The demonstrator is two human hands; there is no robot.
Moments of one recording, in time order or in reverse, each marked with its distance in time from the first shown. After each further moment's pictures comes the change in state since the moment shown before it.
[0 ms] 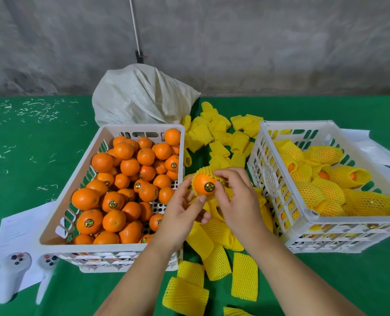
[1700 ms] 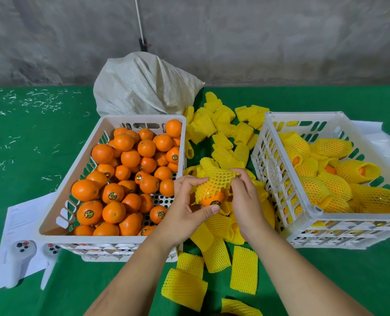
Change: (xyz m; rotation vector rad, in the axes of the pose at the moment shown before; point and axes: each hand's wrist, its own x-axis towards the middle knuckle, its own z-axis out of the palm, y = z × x) left_hand -0.005 0.001 0.005 0.362 -0.068 0.176; right_hand -0.002 0.011 -0.001 0.566 -0.092 0.605
